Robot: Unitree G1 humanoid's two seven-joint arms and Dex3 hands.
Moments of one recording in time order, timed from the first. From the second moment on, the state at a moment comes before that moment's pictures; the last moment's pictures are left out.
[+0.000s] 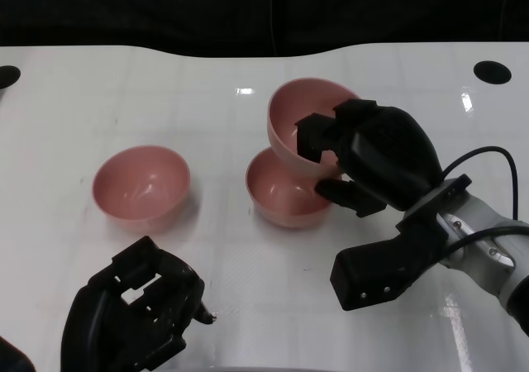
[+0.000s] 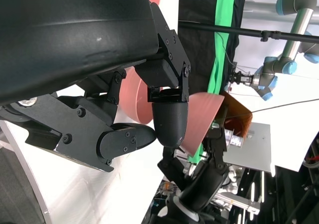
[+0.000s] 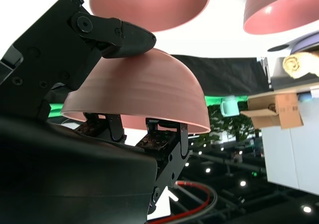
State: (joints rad) left arm 0.24 -0.06 0.04 -0.05 -0.39 -0.19 -0.36; right arm -0.73 -0.21 0.54 0.76 -0.87 -0.49 -0.55
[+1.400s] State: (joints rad) left arm 0.24 -0.07 0.03 -0.05 -0.37 -0.19 -0.36; right arm -0.77 -0.17 0.64 0.84 -0.85 -0.39 -0.32
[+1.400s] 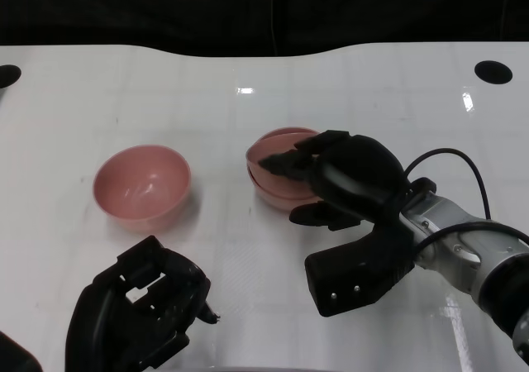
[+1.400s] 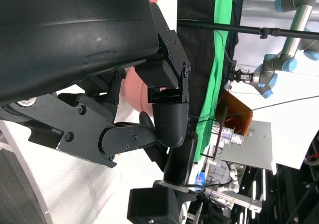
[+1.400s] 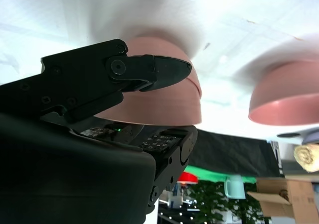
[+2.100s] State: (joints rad) left arm 0.22 -0.08 0.04 -0.02 -0.37 -0.20 -0.36; right arm -0.35 -0.32 0.44 0.28 -0.71 -0.44 -0.24
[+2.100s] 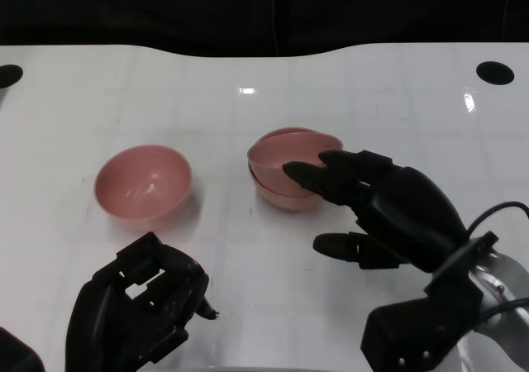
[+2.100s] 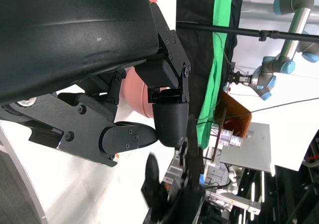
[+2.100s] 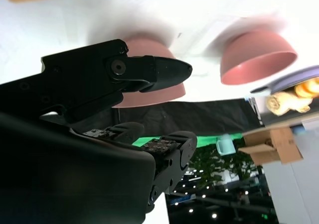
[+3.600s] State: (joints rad) left arm 0.12 0.19 0.10 -0.20 0.14 -0.24 -0.22; right arm 0.08 -0.17 0.20 0.11 -0.05 -0.47 0.14
